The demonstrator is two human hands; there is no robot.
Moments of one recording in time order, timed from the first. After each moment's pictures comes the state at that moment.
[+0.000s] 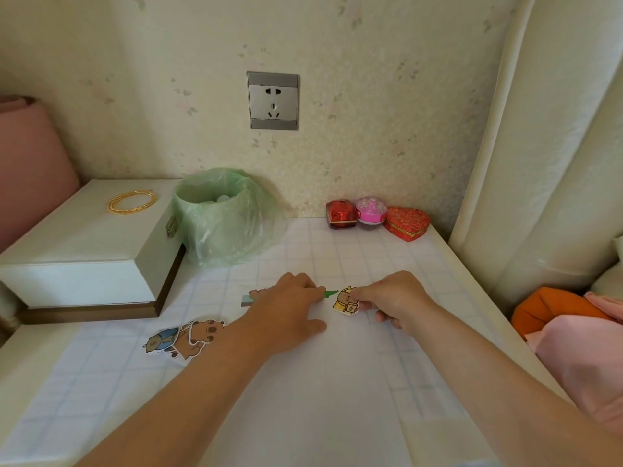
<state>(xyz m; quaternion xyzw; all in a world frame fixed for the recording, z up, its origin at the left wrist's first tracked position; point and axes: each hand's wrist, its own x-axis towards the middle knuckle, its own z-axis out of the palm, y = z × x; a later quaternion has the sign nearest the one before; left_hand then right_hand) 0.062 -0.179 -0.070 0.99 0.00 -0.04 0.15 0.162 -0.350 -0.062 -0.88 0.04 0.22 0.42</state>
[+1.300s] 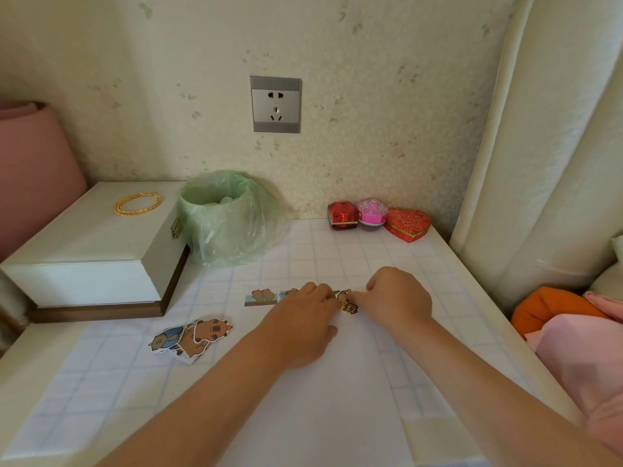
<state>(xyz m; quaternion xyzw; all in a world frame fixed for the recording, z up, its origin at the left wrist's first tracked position) 0.058 -0.194 -0.089 0.99 -0.09 0.02 0.07 0.155 -0.344 -0.076 -0.98 -0.08 0.01 0.17</state>
